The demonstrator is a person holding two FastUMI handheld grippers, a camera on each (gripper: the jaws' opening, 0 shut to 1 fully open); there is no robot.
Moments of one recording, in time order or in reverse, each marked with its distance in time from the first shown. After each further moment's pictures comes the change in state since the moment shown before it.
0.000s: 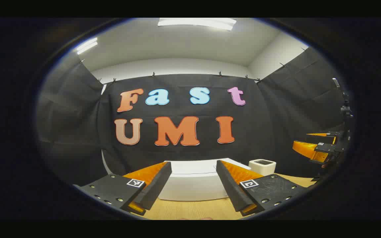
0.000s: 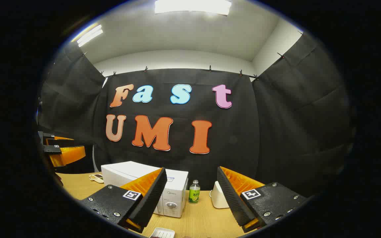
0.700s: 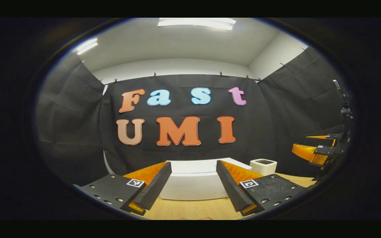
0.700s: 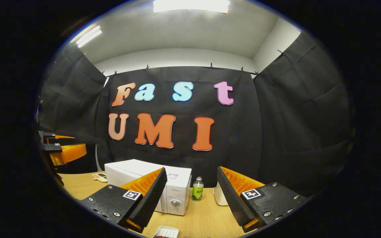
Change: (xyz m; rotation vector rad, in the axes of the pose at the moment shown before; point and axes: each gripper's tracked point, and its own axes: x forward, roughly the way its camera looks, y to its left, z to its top) left arm -0.010 0.007 -0.001 0.003 -0.002 0.013; right arm -0.006 0.010 -0.008 0.007 0.020 0.017
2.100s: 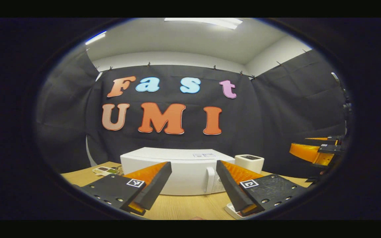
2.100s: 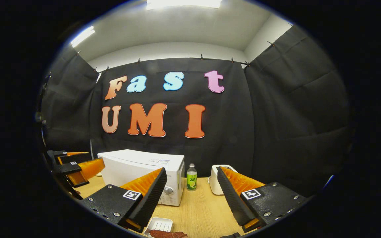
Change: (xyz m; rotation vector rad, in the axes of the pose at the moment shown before) left arm 0.031 -0.090 -0.108 -0.074 0.068 -0.098; right arm -0.020 -0.030 -0.071 0.041 0.081 -0.058
